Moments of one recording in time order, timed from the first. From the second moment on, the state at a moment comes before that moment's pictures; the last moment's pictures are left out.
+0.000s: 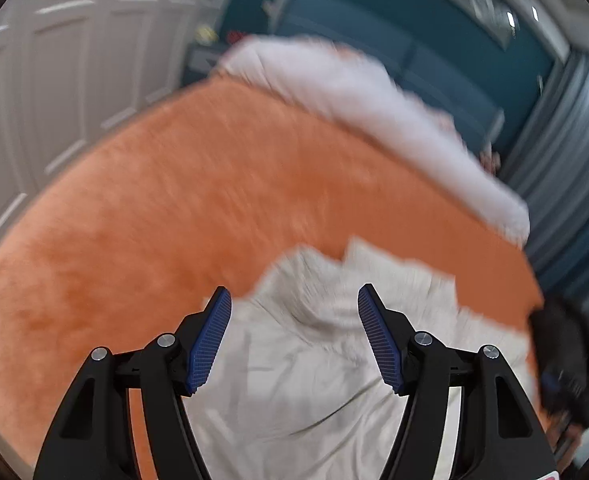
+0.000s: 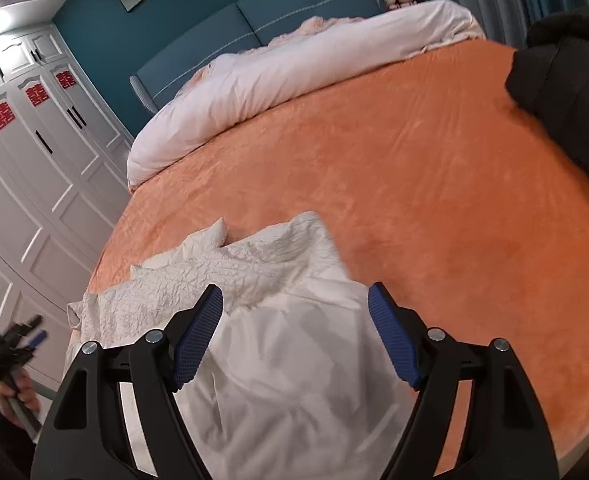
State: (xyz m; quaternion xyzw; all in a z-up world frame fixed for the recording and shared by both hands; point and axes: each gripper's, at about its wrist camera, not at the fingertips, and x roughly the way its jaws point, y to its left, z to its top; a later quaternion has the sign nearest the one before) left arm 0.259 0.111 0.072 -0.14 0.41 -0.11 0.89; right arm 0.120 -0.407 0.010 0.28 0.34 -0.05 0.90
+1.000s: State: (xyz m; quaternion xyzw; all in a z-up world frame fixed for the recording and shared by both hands) left arm 0.267 0.111 0.052 -0.13 0.42 -0.07 0.90; right arm 0.162 -0.374 0.036 0.21 0.36 0.01 0.91
